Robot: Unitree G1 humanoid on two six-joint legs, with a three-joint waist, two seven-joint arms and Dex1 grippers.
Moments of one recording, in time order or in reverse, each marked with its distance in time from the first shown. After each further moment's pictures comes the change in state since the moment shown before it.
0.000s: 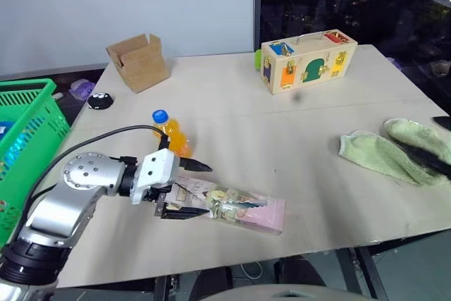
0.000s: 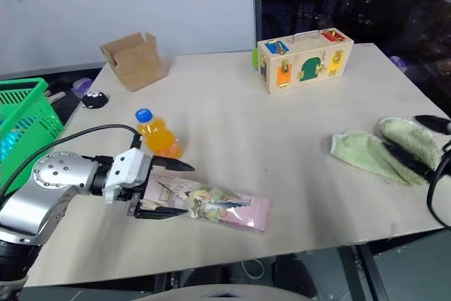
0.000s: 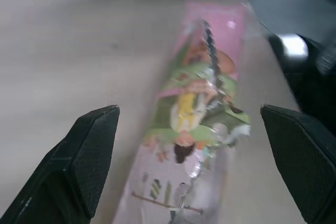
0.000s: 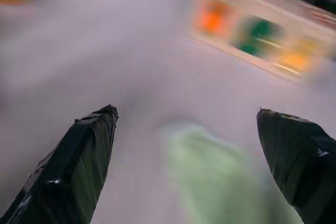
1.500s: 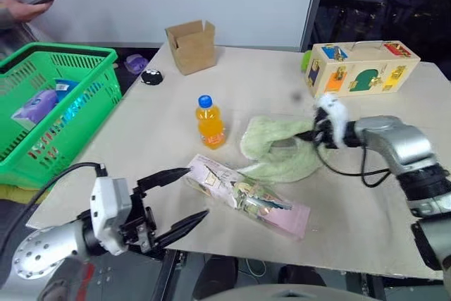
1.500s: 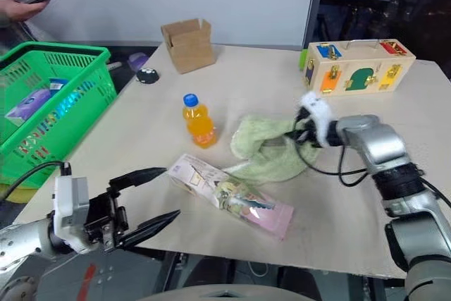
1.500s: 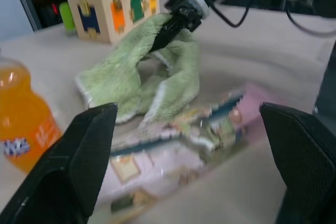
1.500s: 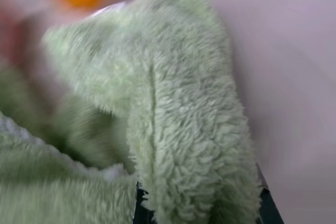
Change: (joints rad) left arm 0.518 -0.345 0.367 -0.404 -0.282 0.019 0.415; right arm -0.771 0.224 0.677 0.671 -0.326 0.273 -0.230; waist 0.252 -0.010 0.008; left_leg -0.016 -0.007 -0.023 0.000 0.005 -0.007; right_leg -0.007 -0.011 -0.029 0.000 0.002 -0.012
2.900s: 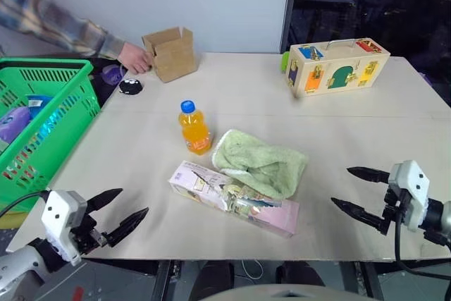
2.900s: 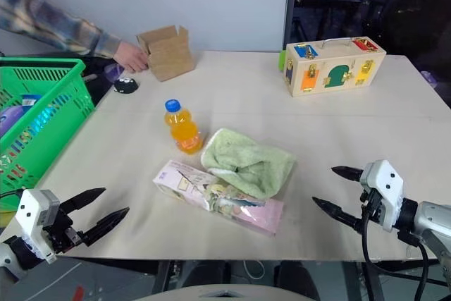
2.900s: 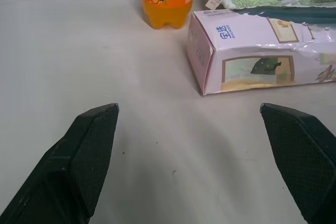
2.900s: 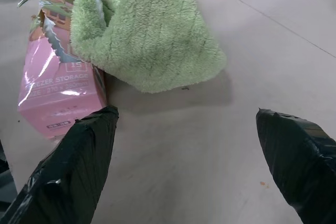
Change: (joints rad) left arm 0.158 -0.019 0.228 0.420 0.146 -0.038 0.015; right arm 0.914 -0.052 -0.328 -0.676 0.151 -0.452 0.170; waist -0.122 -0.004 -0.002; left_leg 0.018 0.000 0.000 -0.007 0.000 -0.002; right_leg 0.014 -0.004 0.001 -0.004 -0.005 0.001
